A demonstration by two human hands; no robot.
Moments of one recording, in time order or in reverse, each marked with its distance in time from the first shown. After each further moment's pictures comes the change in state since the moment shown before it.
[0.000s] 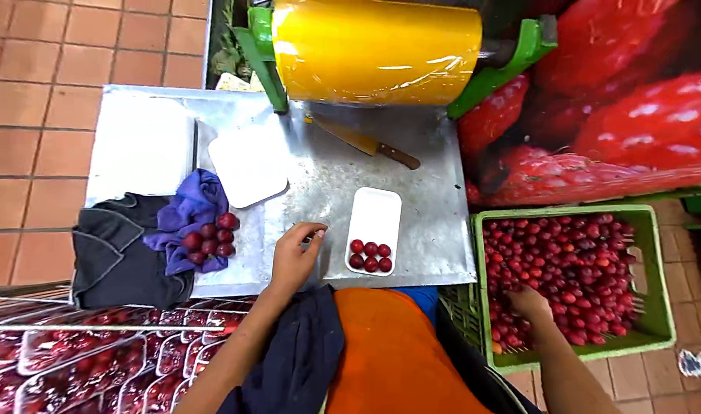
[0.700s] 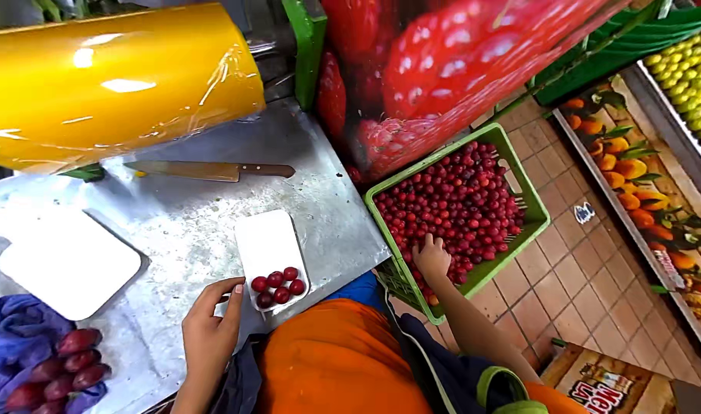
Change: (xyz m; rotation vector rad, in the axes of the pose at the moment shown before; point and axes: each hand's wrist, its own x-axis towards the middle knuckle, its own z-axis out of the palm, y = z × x) left_hand -0.001 0.037 0.049 0.109 -0.155 0.075; right_hand -0.022 -0.017 0.054 0.028 0.370 0.003
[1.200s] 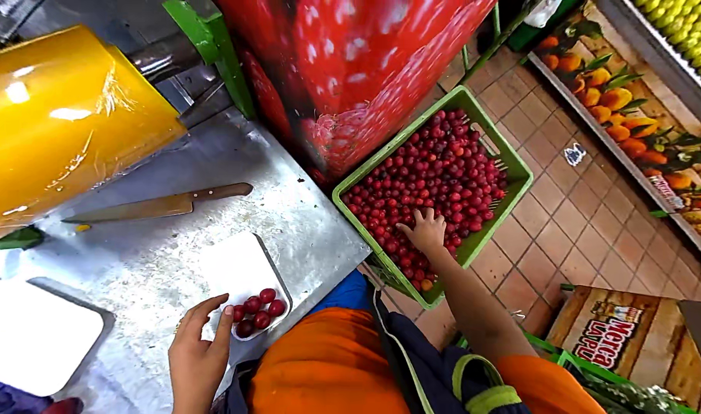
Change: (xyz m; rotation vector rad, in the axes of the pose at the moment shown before) left_hand 0.026 0.015 0.017 0.132 -0.157 0.039; right_hand 0.048 0.040 0.005 0.011 -0.041 -0.066
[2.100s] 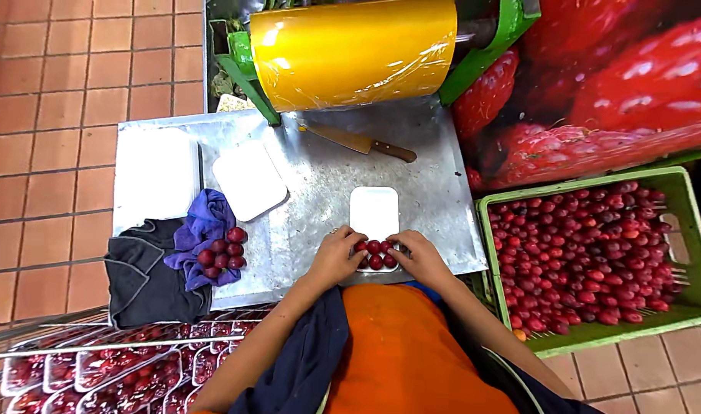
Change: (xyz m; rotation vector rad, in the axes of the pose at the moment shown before) left_hand -0.004 -0.037 -0.009 0.058 -0.287 -0.033; right_hand -0.175 -0.279 -0.079 0.582 -0.202 -1.147
